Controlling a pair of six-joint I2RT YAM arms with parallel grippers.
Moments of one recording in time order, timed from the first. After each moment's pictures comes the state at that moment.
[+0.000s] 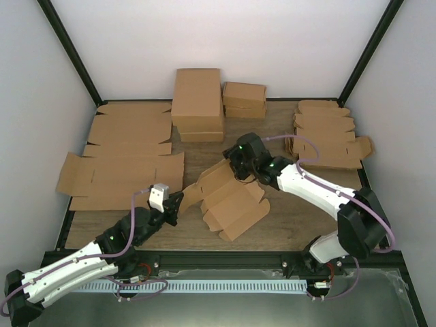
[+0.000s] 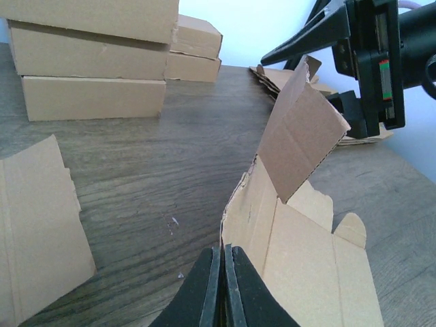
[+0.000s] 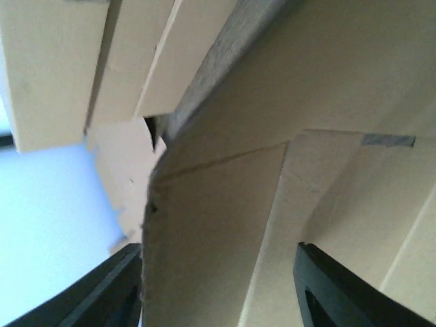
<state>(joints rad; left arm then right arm) -1.01 0.36 0.17 -0.05 -0.35 -0.42 0.70 1.43 1.01 -0.26 0.02 1.50</state>
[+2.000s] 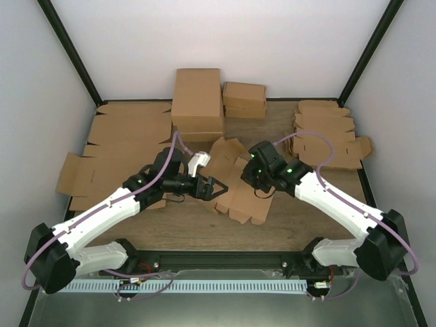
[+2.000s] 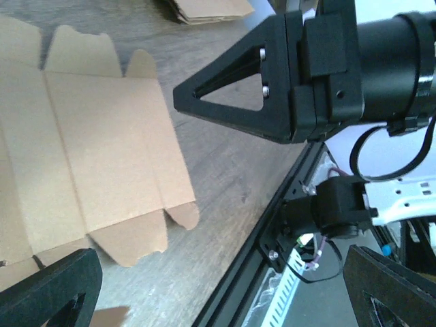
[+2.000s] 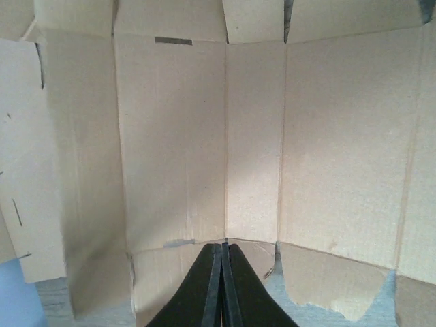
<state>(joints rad) -0.75 1.14 0.84 -0.28 0.55 -0.55 0.70 1.22 1.01 -0.71 0.01 1.16</state>
